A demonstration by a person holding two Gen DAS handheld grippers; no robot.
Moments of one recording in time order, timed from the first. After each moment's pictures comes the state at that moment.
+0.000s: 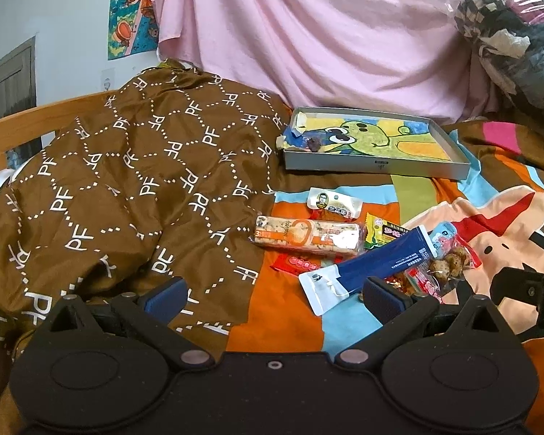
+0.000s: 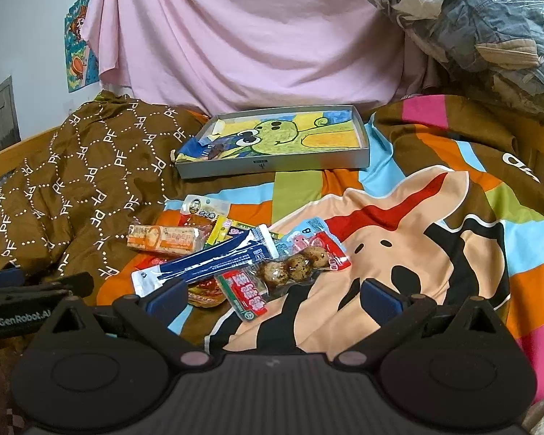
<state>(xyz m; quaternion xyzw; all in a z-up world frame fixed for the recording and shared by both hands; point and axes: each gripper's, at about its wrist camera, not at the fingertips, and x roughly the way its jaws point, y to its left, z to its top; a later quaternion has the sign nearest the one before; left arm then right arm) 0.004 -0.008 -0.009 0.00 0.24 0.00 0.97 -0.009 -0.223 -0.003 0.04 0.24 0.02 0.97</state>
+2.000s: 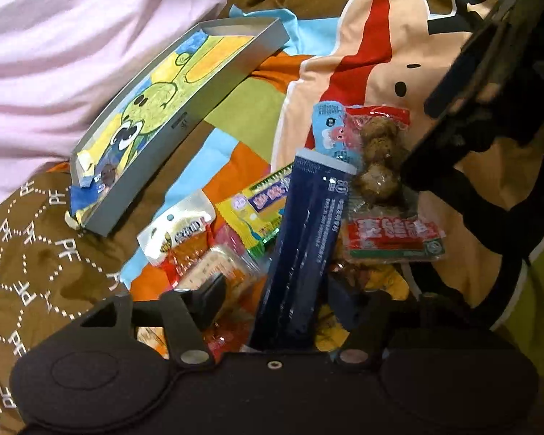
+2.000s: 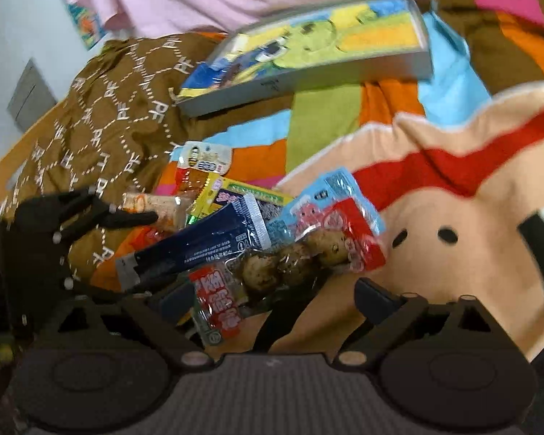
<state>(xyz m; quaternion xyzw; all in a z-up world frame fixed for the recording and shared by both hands) 0.135 -0.107 -0.055 0.37 0.30 -0.25 0.84 0.131 -0.298 -0.039 0.11 0.41 0.17 0.89</state>
